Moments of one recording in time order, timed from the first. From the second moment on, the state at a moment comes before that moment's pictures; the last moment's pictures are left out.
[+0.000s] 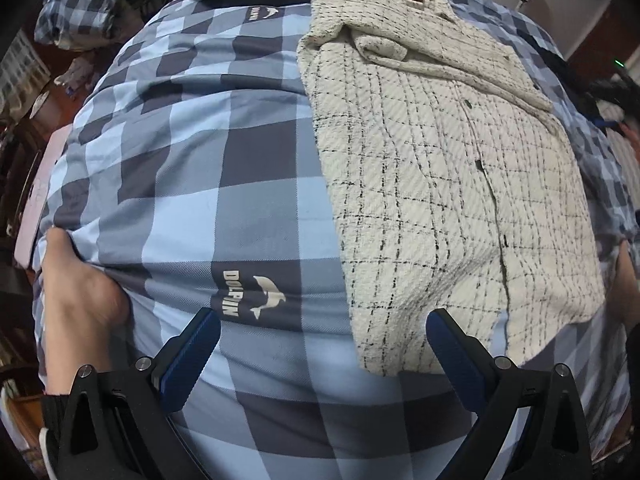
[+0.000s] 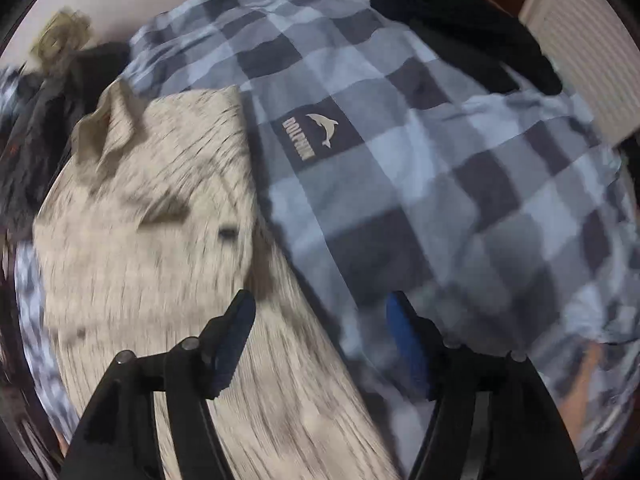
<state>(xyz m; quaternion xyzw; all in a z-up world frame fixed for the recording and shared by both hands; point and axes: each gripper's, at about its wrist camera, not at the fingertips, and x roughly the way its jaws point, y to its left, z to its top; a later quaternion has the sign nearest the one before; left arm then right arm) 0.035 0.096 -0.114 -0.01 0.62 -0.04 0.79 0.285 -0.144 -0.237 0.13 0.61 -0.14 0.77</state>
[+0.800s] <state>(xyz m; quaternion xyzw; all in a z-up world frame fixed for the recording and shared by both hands) -0.004 0.105 -0.098 -0.18 0.60 -0.01 0.78 0.055 -0.030 -0.131 -0.03 0.61 0.03 0.79</state>
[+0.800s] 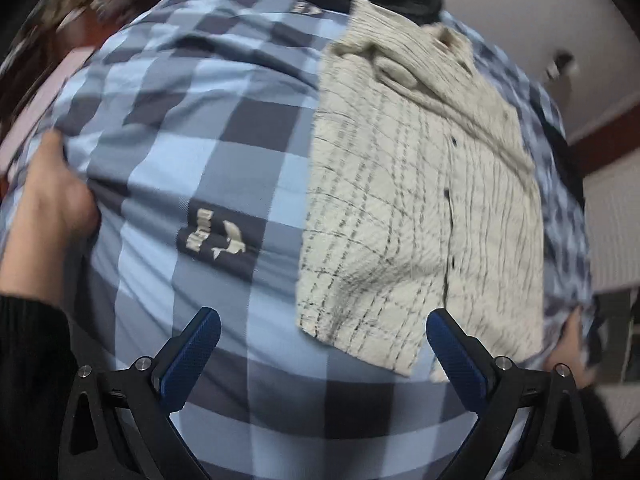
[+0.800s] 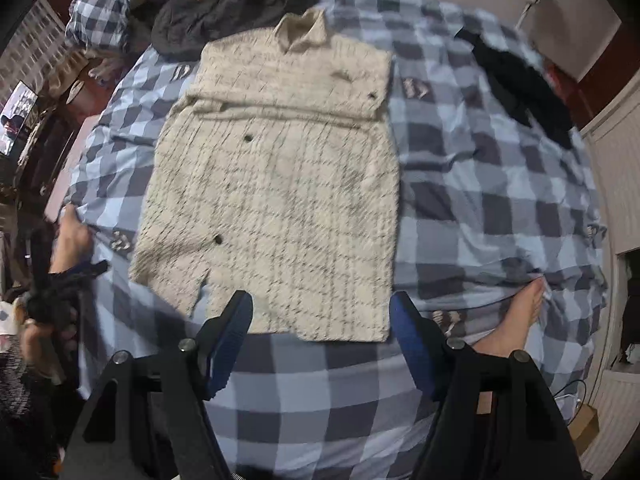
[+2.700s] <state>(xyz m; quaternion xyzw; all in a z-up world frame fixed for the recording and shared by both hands) 0.011 0.093 -0.186 -0.07 0.67 -0.02 0.74 0.054 -0.085 -0.366 0.00 0.79 0.03 0.61</state>
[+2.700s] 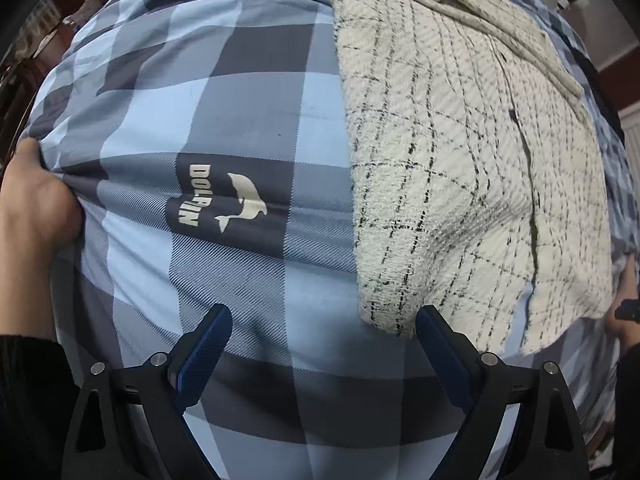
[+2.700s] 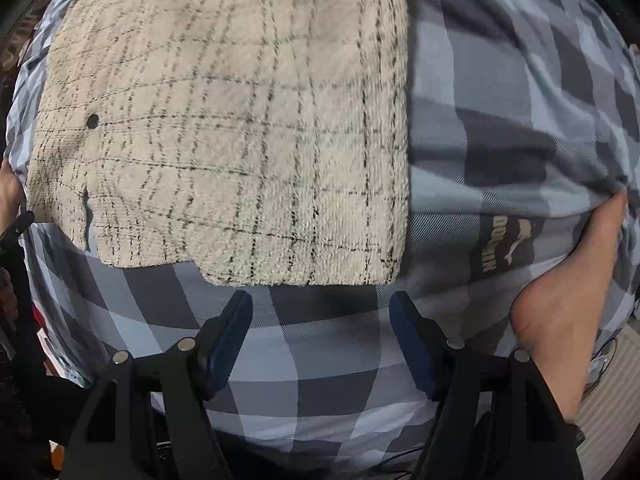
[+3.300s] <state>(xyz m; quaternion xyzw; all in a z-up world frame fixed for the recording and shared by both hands) 0.063 0.060 -0.207 -0.08 0.69 -0.11 0.71 0.081 -0.186 -0.440 0.14 0.79 -0.02 0.60</state>
